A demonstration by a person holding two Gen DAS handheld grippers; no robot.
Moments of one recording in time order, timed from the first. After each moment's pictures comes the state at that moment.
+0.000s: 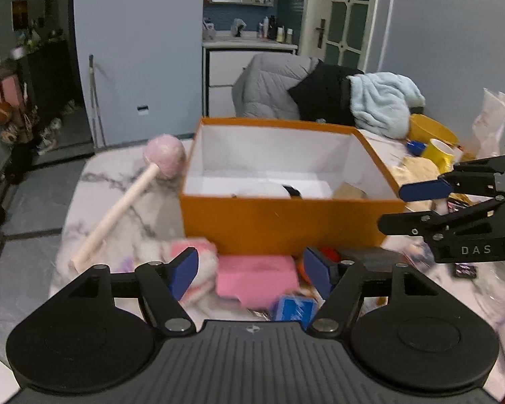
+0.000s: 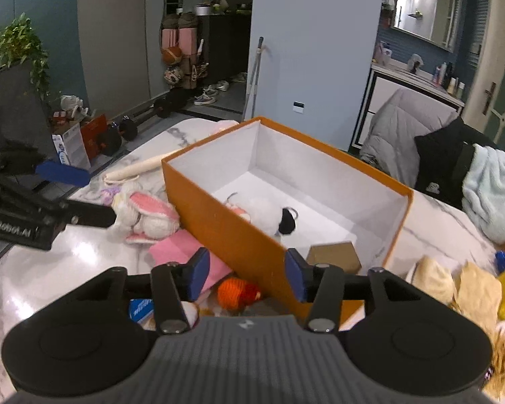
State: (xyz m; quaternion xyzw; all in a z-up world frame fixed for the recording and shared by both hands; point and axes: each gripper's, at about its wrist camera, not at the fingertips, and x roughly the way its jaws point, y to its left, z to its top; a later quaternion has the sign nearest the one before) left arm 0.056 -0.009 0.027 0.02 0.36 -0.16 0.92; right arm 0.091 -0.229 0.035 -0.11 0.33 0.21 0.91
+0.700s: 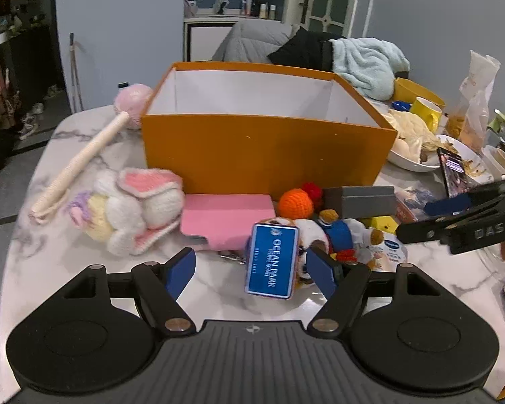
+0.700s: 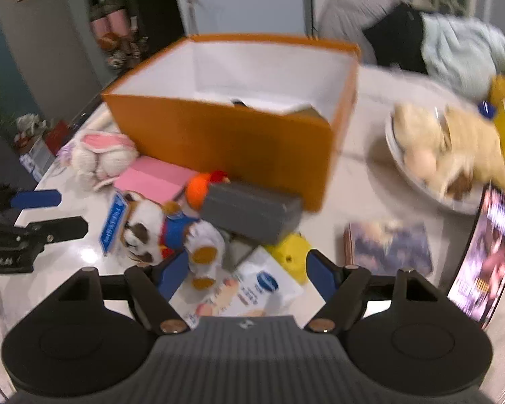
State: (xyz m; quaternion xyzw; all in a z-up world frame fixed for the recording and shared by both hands) left arm 0.036 -0.026 -0.041 0.03 0.38 -0.19 0.90; right arm 0.062 -0.277 -0.044 0.02 0.44 0.11 0.89
